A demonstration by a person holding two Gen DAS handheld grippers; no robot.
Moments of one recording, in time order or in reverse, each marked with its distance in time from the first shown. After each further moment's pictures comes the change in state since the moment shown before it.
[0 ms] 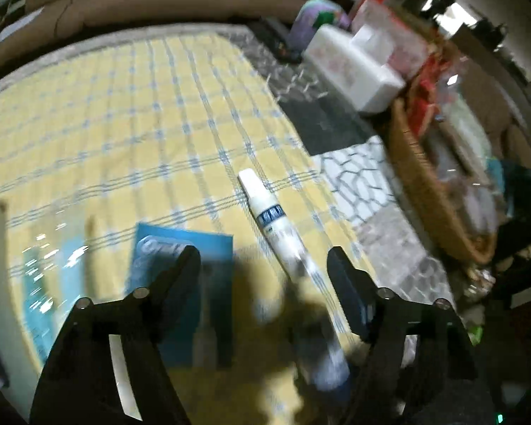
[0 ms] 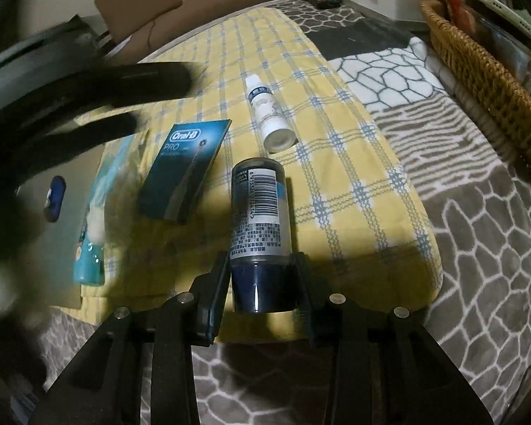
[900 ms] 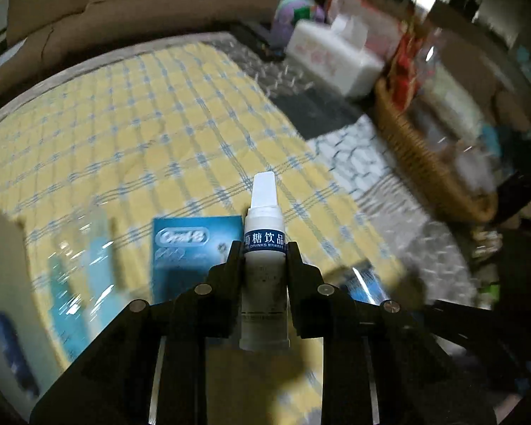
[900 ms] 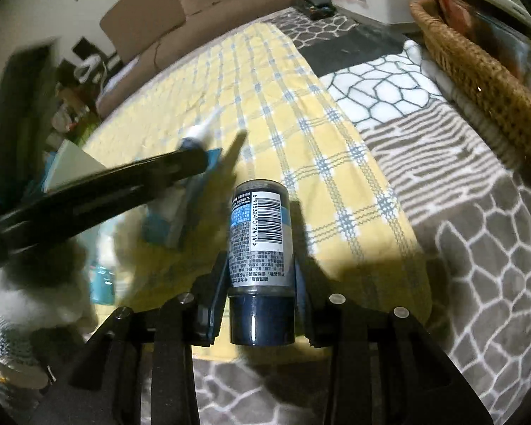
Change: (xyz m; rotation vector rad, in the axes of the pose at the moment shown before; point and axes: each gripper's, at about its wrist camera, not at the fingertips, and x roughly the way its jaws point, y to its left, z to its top) left arm -0.055 0.016 -0.030 0.113 -0.040 -0.042; right arm -0.018 -0.023 0.011 0.108 -0.060 0.121
